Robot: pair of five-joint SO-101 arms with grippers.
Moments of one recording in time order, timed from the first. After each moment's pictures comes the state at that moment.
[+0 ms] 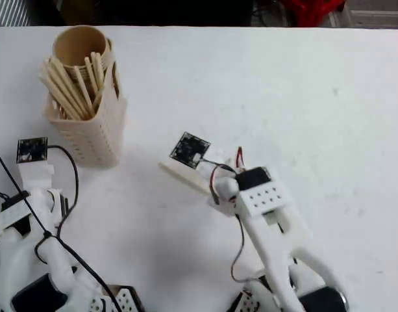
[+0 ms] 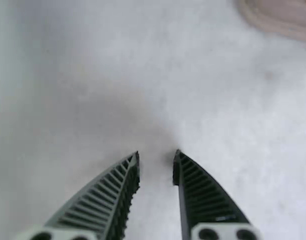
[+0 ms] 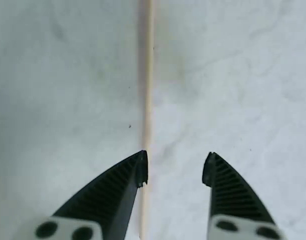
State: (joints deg) left arm -41.1 -22.9 65.7 41.0 -23.9; right arm -25.1 -24.7 50.5 55.6 40.5
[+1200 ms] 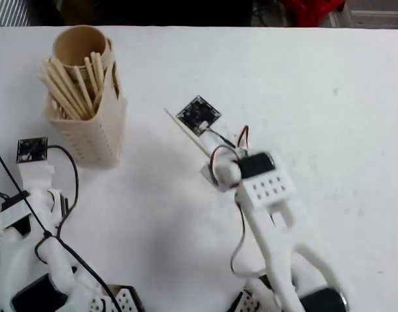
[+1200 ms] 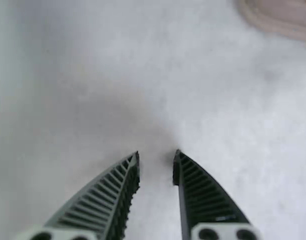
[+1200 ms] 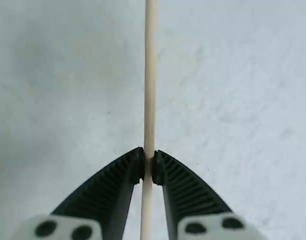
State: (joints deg) left arm -41.1 -22.9 65.7 41.0 -23.9; right arm -25.1 -29.9 39.7 57.0 26.7
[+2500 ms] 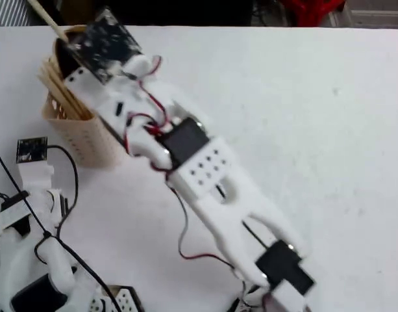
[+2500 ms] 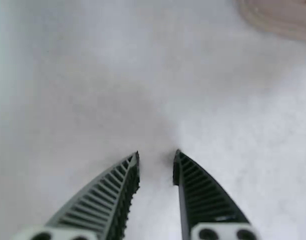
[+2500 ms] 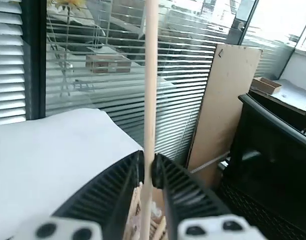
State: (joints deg) left arm -41.1 -22.9 65.7 41.0 -23.9; right arm -48.1 1.3 -22.4 31.5 13.8
